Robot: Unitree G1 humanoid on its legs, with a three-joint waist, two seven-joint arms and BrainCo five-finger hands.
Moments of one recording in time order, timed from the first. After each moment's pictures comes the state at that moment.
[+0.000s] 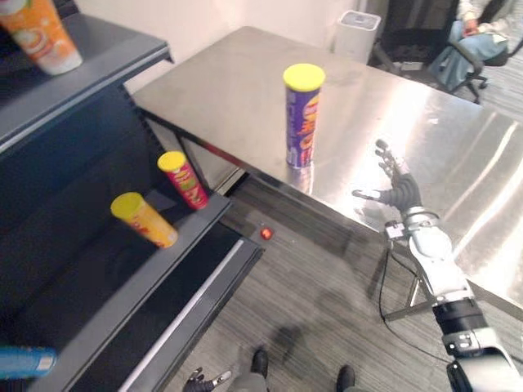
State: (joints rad) left arm 0.13 0.12 0.21 1.09 -0.03 -0.12 0.04; right arm -0.46 -0.37 0.09 0.26 0.04 -0.22 -0.02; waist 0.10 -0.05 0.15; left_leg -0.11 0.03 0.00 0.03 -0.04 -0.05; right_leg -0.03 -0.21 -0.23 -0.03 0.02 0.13
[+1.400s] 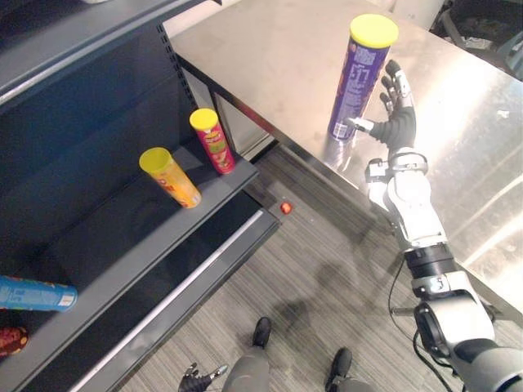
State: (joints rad) left arm 0.13 0.10 0.24 1.05 -0.03 -0.12 0.11; right arm -0.78 -0.25 0.04 0.37 0.05 -0.18 -0.22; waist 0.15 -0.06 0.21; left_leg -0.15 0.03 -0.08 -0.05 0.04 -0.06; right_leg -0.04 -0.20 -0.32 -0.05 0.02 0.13
